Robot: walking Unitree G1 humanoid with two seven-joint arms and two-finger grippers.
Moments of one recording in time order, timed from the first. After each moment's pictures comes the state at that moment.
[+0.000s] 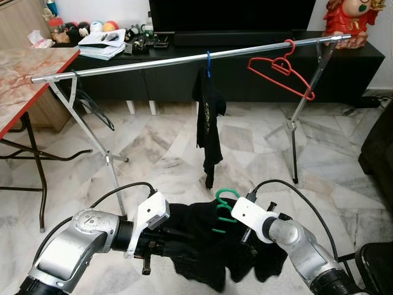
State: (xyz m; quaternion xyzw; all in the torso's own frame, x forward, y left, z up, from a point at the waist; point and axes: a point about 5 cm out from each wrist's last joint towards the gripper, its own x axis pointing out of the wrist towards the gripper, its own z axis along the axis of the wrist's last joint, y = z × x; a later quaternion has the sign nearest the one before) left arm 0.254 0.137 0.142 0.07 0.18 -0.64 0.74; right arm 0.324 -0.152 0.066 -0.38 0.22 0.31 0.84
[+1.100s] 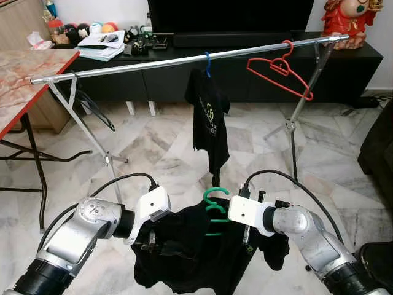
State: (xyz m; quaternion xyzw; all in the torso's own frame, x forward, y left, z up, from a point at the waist) left arm 0.280 0.138 0.138 0.15 0.17 -0.63 0.75; right arm 0.319 -0.139 0.108 -0.42 0.15 0.44 0.77
